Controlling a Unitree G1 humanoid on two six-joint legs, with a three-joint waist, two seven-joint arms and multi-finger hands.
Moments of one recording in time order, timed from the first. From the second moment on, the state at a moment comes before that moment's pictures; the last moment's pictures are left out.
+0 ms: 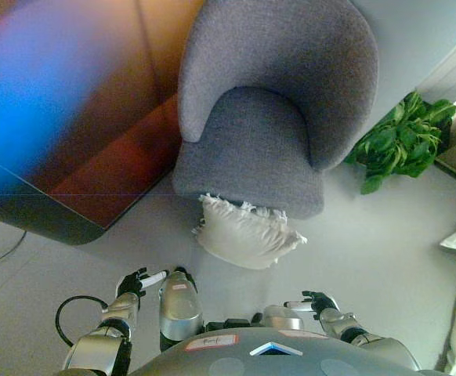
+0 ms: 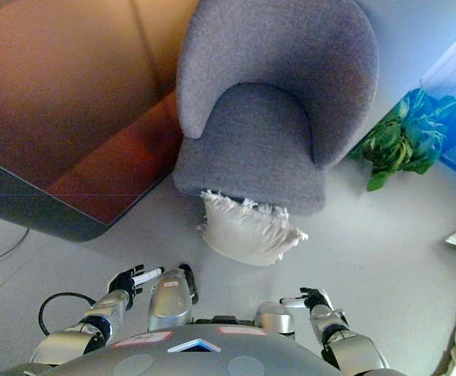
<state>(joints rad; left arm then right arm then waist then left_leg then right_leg) -0.09 0.29 -0.06 1.28 -0.24 -0.03 0.08 -0.07 -0.19 0.22 1.33 -0.03 0.06 -0.10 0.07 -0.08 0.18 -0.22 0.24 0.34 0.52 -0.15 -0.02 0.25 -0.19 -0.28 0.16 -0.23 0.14</state>
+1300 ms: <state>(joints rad) -0.19 0.30 -0.15 1.20 -0.33 -0.02 0.06 -0.45 -0.38 0.48 1.17 -0.24 0.13 -0.12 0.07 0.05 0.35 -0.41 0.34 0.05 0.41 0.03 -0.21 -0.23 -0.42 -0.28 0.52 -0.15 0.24</state>
